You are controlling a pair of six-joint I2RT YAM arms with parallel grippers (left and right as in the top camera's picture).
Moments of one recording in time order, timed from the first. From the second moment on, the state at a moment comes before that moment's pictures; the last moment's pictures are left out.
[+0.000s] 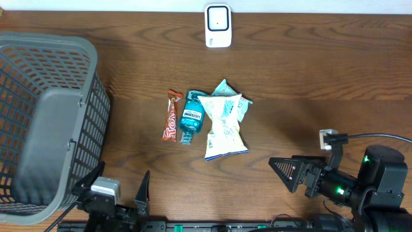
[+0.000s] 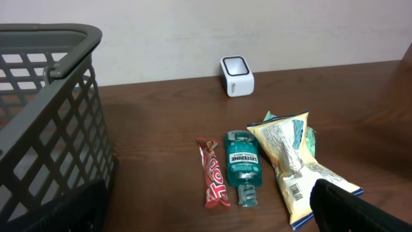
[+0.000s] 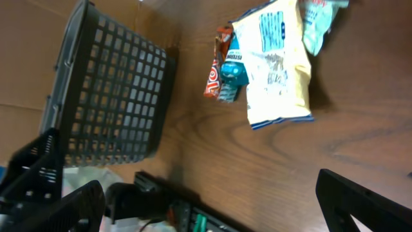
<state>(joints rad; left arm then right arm) 0.20 0.00 0.74 -0.98 0.43 0.08 -0.06 0.60 0.90 -1.11 -0.83 0.35</state>
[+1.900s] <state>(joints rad) 0.20 0.00 0.74 -0.98 0.44 0.08 0.28 1.39 0.57 0.31 -0.75 0.74</state>
